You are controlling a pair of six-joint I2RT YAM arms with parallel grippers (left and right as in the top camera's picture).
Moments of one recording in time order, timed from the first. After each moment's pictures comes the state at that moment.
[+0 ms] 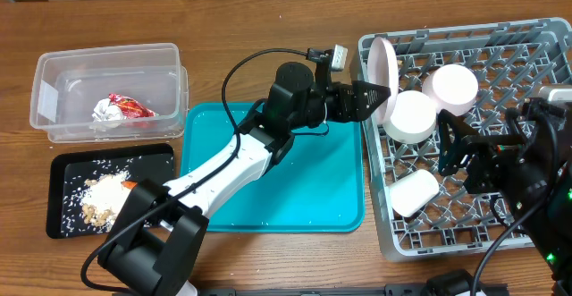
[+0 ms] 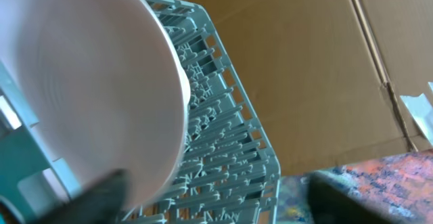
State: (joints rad) left arm -0.61 1.76 1.10 0.43 0.60 -0.88; right arm 0.29 0.86 1.53 -1.09 0.09 0.25
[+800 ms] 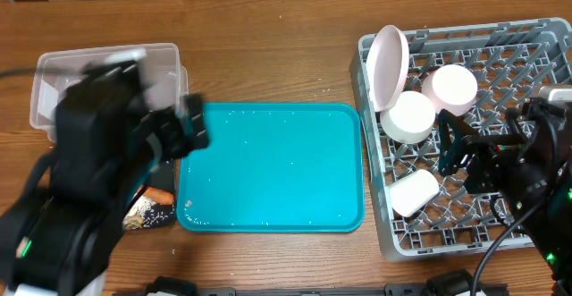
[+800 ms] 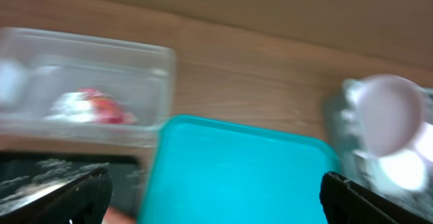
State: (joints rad) left arm -0.22 1.07 1.64 -1.22 -0.14 -0.37; right arm 0.29 0.86 1.53 -1.09 0.09 0.25
